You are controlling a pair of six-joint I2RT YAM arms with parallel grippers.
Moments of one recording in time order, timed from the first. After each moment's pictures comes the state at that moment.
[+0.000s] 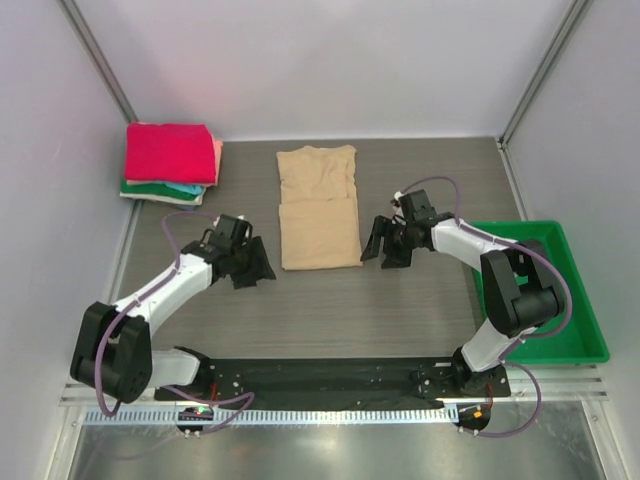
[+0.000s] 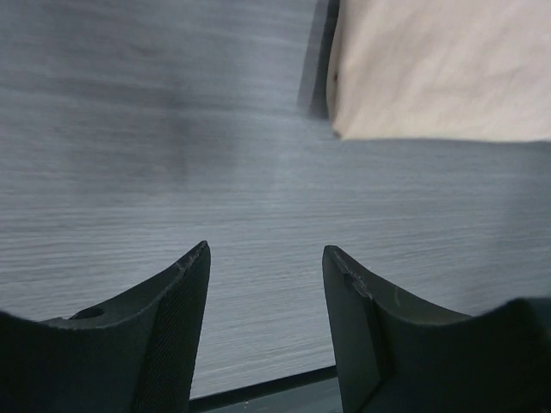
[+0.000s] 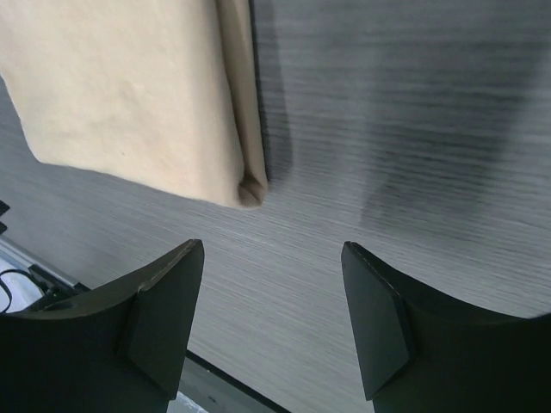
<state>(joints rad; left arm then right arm) -0.37 1.34 0.83 -0.55 0.11 -0.66 0.31 1.65 0.99 -0.40 -0.36 0.54</state>
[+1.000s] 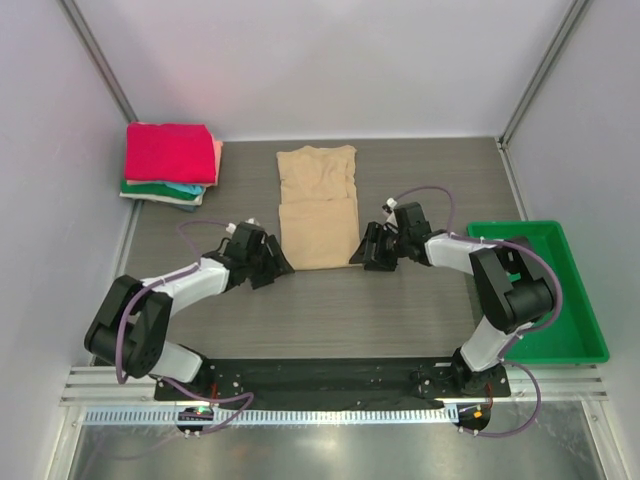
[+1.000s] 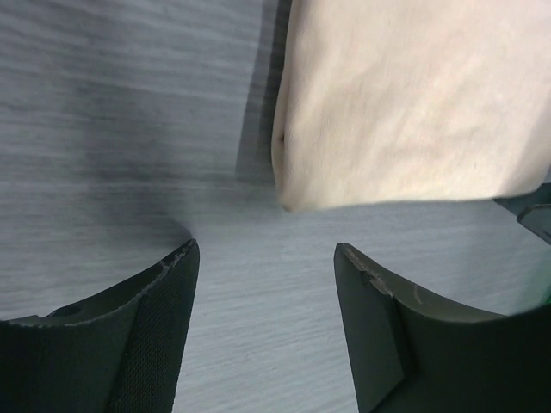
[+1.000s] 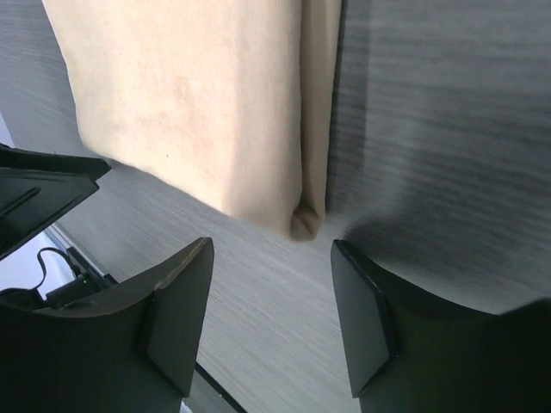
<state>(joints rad) -0.46 1.42 0.64 -0.13 0.08 -0.84 0.36 1.67 0.79 -0.02 -0.48 0.63</state>
